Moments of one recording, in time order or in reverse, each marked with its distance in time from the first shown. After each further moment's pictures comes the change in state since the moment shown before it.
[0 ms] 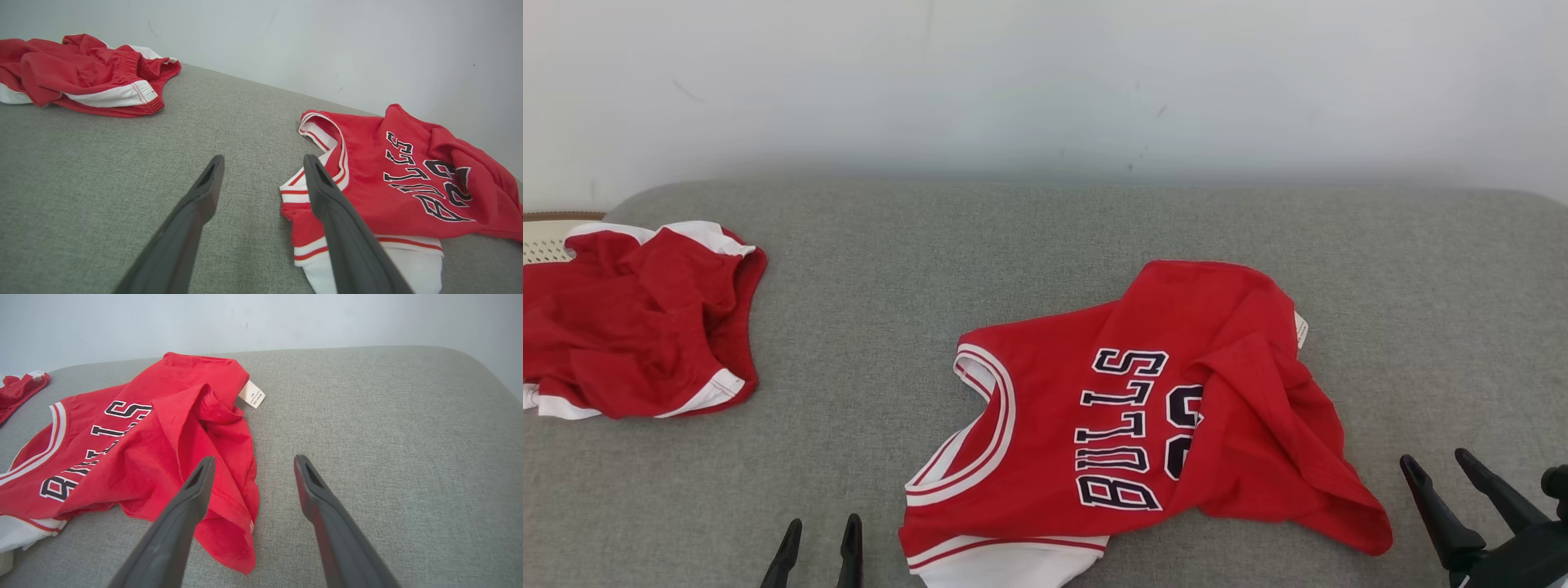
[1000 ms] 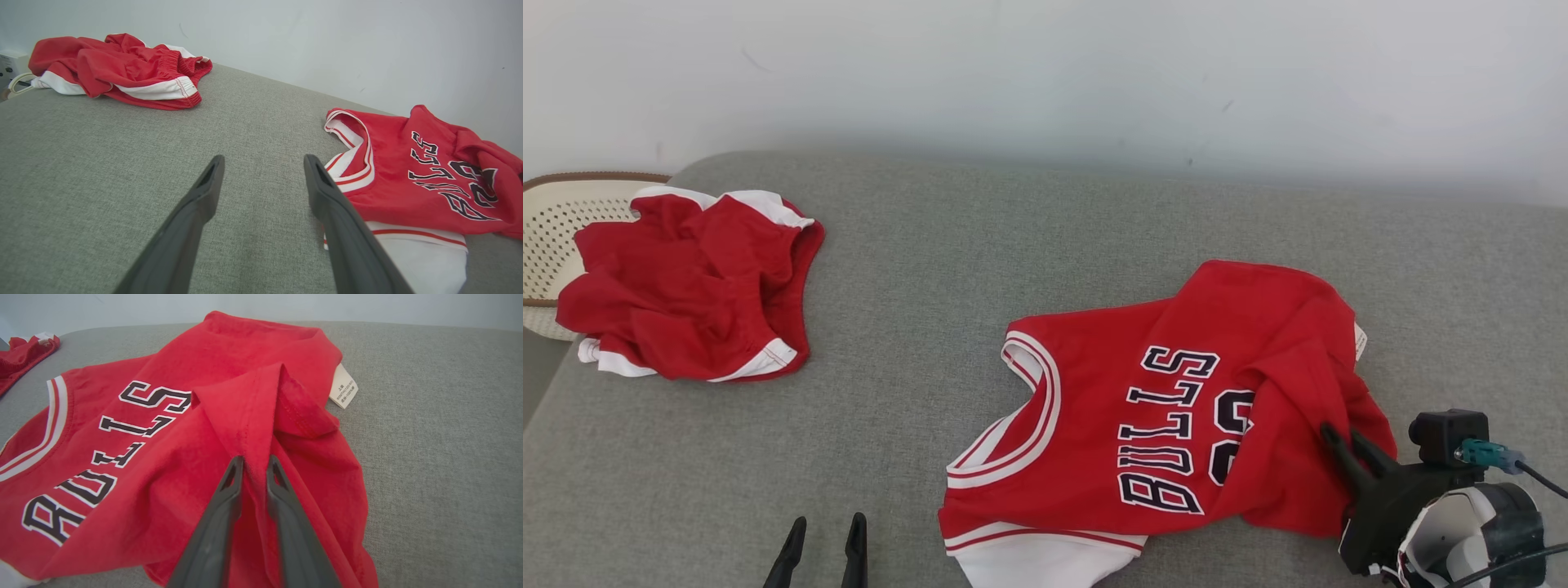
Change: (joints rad) left arm -0.003 0.000 -0.003 0.002 0.016 -0.004 0.000; right arm -0.310 0.195 0.146 0.391 -0.148 0.000 -0.054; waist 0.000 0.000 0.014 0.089
